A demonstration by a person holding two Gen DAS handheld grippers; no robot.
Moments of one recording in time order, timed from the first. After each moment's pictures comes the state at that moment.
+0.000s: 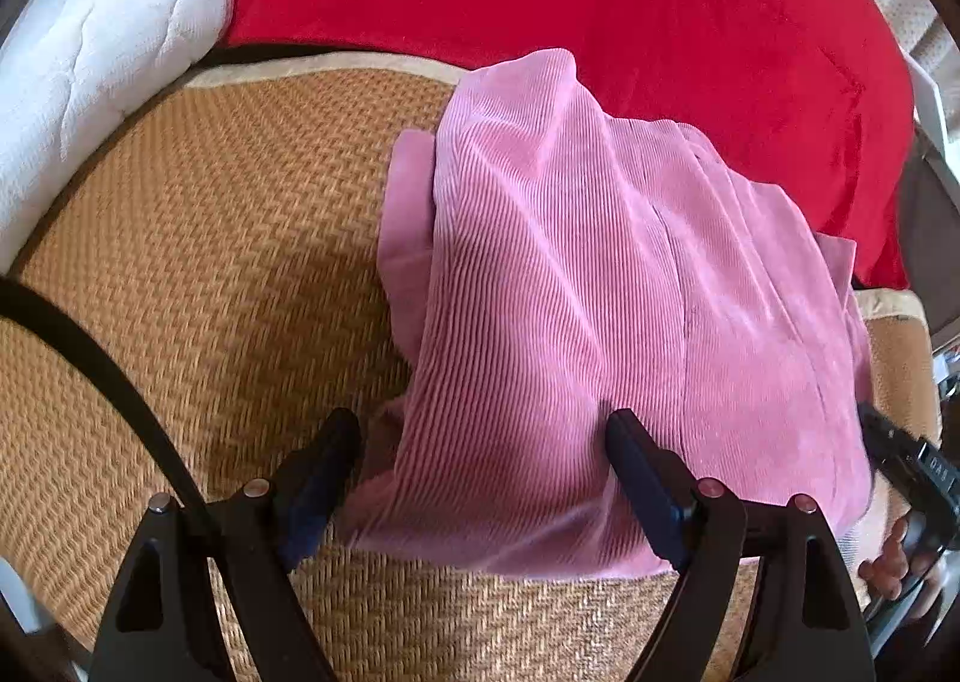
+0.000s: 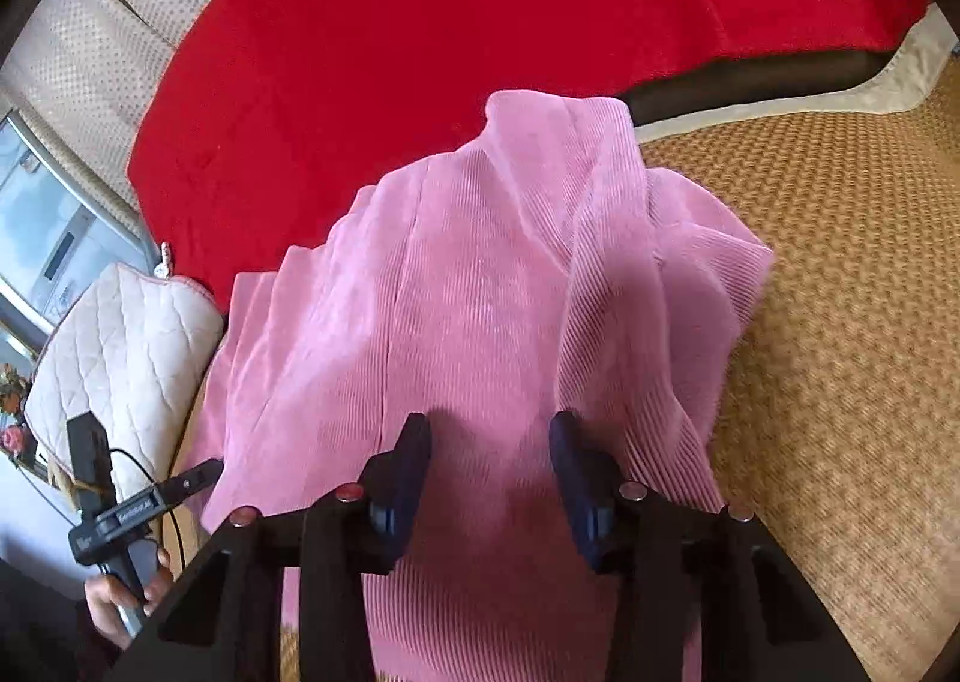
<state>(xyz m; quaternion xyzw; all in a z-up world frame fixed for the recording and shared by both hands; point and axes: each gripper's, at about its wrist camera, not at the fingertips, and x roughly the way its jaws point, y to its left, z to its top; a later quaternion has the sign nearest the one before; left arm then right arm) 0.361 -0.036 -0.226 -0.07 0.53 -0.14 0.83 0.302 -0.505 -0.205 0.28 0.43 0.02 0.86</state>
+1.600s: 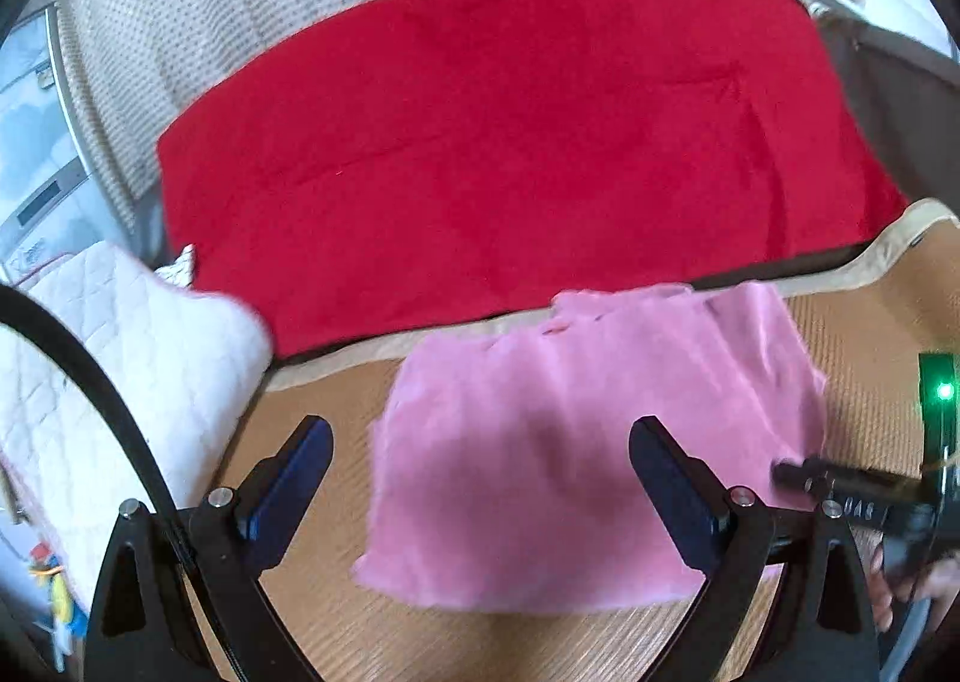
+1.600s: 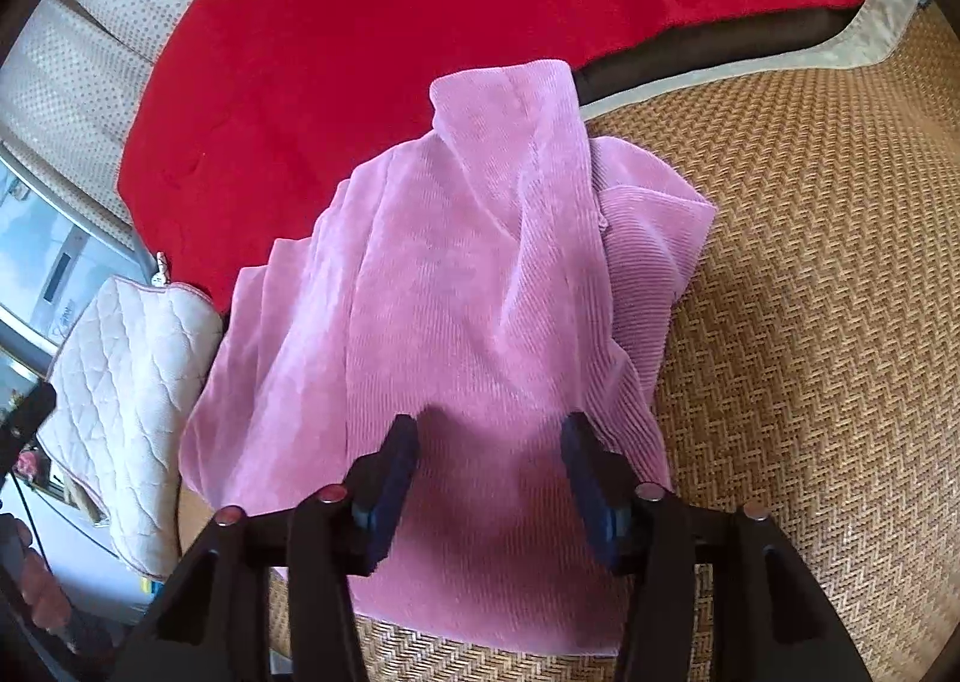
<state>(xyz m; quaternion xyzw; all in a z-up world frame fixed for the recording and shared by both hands) 0.285 -0.180 -0.073 0.16 0.33 -0.09 0.92 0.287 -0.529 -0.199 0.30 0.45 0.02 0.84</state>
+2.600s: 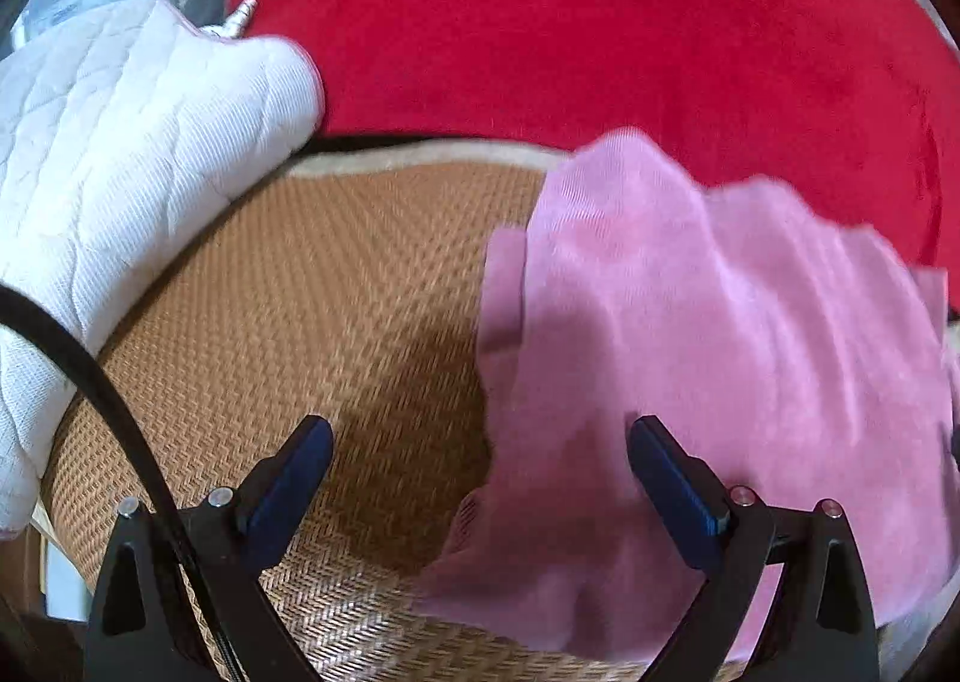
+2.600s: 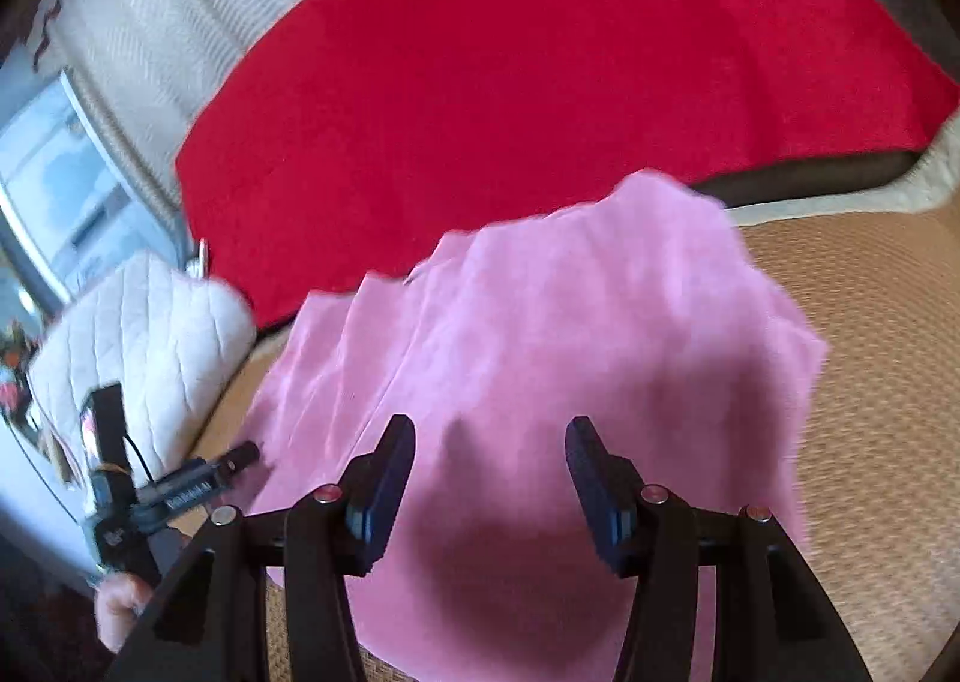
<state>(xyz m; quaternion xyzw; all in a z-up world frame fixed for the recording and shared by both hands) 0.375 -0.033 -0.226 0.02 0.46 -0.01 0.89 0.322 -0.450 -0.174 0.20 0.39 0.03 0.90</state>
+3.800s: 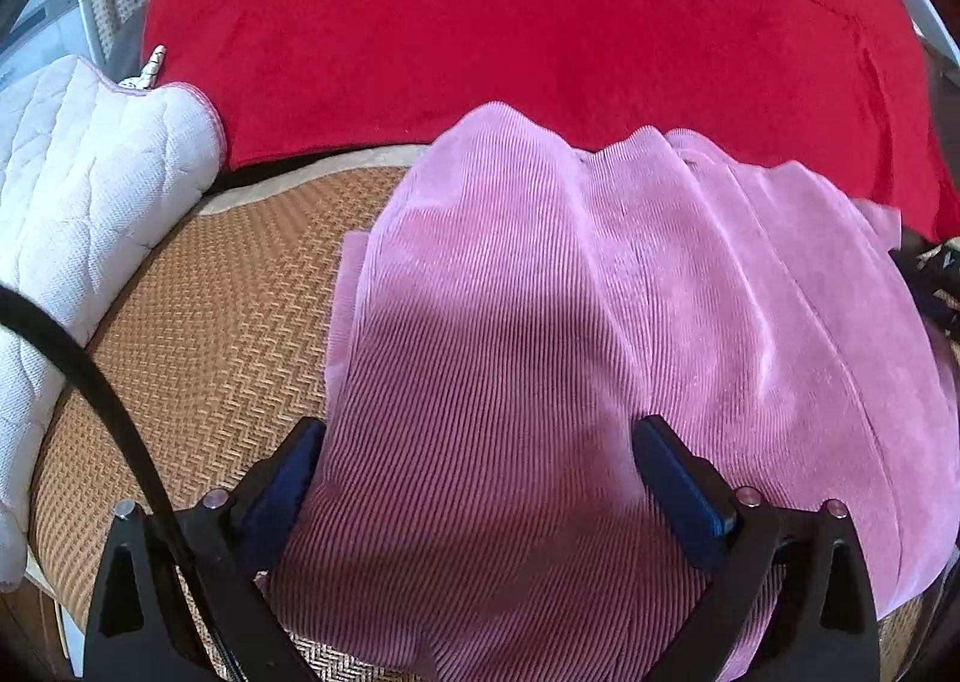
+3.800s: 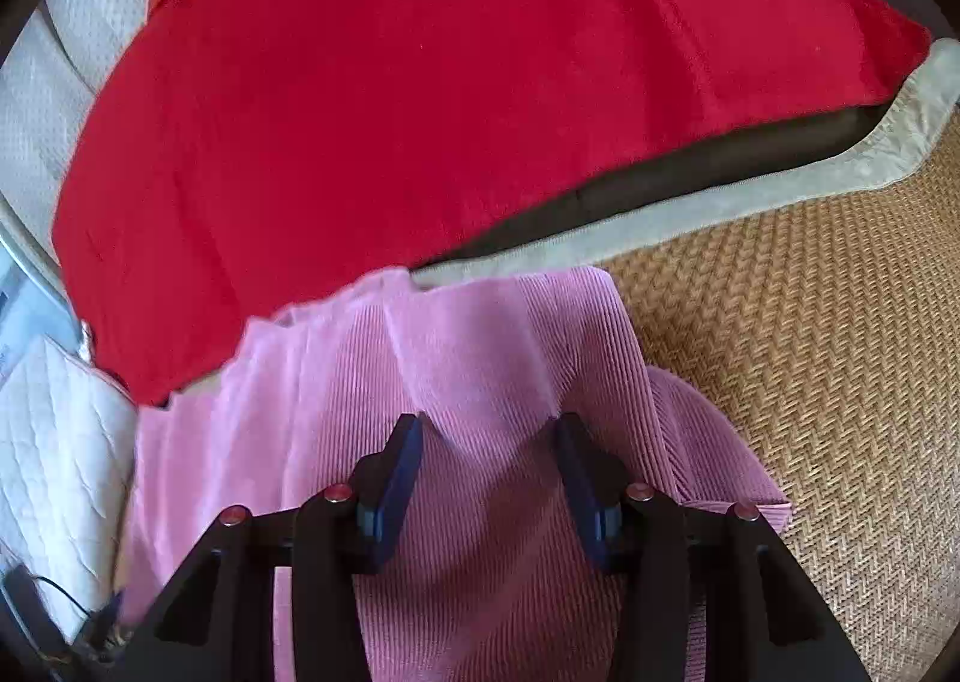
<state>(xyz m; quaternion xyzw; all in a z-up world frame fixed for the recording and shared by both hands) 0.373 -0.094 -0.236 0.06 0.45 -0.07 0.89 0.425 -0.547 -0.204 0.25 0.38 -0.09 0.89</state>
